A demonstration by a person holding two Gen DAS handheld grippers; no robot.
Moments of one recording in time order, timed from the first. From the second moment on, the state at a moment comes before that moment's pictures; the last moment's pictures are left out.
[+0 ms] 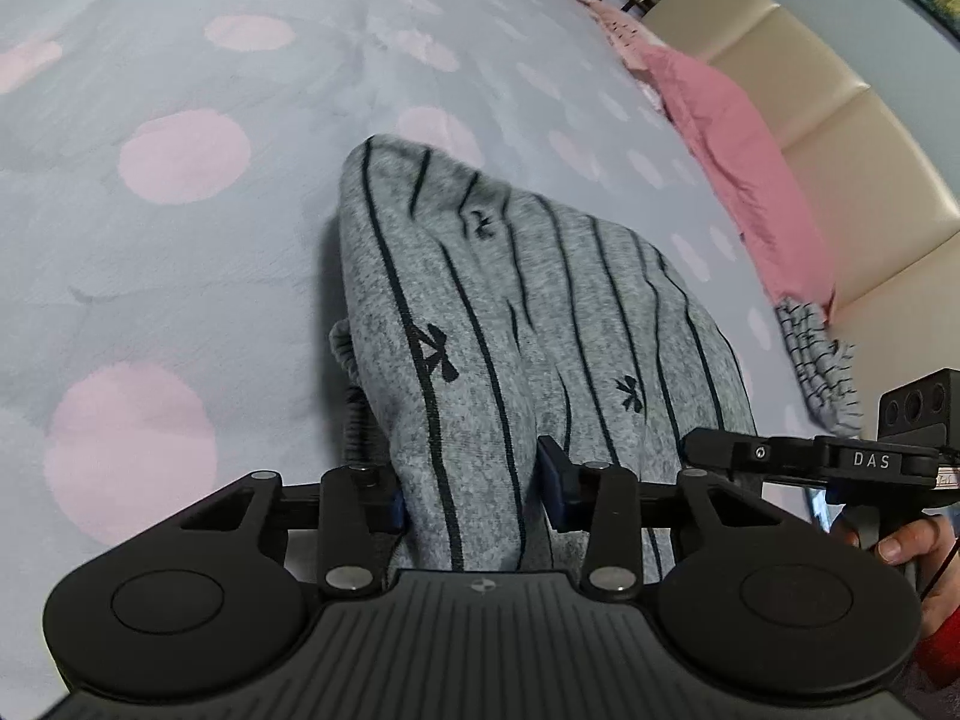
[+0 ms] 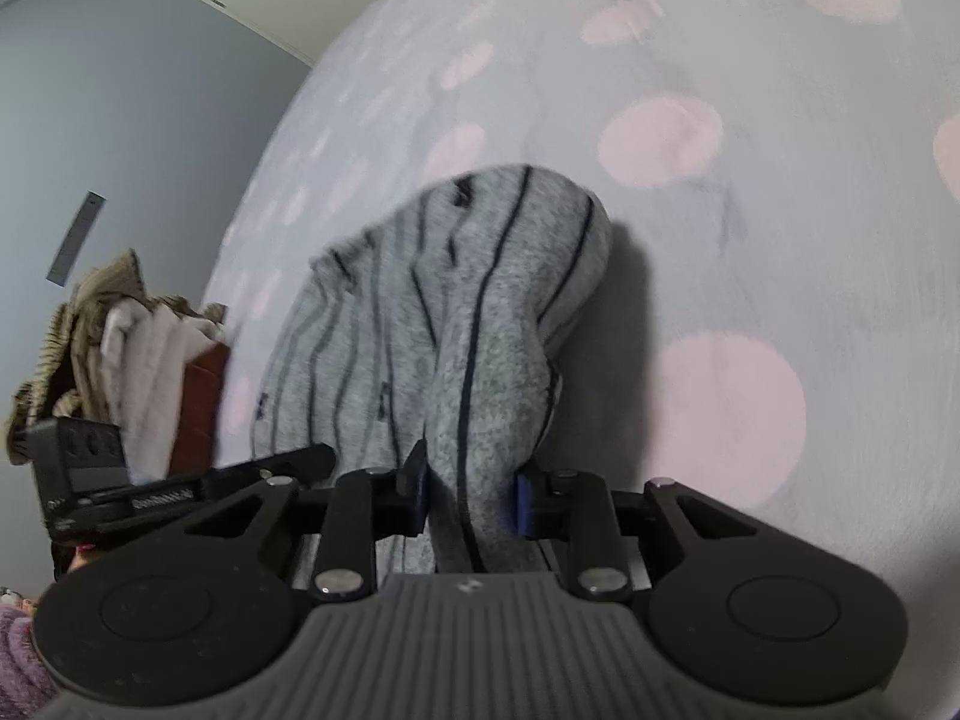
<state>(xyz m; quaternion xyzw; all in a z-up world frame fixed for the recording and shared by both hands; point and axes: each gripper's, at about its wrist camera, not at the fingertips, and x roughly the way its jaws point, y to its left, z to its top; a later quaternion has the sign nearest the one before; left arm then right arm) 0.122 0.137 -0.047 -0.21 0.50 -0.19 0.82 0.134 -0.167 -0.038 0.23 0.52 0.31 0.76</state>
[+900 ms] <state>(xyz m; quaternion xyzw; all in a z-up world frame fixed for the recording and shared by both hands) 0.172 -0.131 0.047 -0.24 0.40 -0.38 0.80 0.153 -0.418 0.120 0.19 0.42 0.28 0.84</state>
